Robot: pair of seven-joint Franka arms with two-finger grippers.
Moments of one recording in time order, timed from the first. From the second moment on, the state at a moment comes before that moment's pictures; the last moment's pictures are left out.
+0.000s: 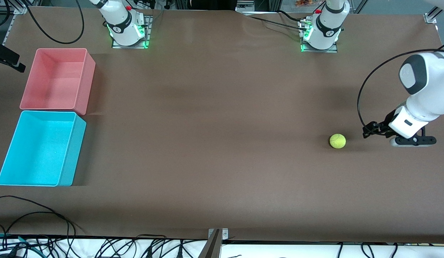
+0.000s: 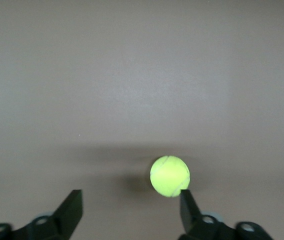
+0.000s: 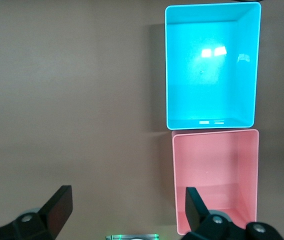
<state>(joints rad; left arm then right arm) 0.15 0.22 -0.05 -1.96 0.00 2.26 0.07 -0.08 -0.03 -0.02 -1.50 0.01 1.45 -0.04</state>
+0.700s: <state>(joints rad) 0.16 0.30 -0.04 -1.96 0.01 2.33 0.63 -0.08 -0.03 -0.02 -1.50 0.01 1.45 -0.04</state>
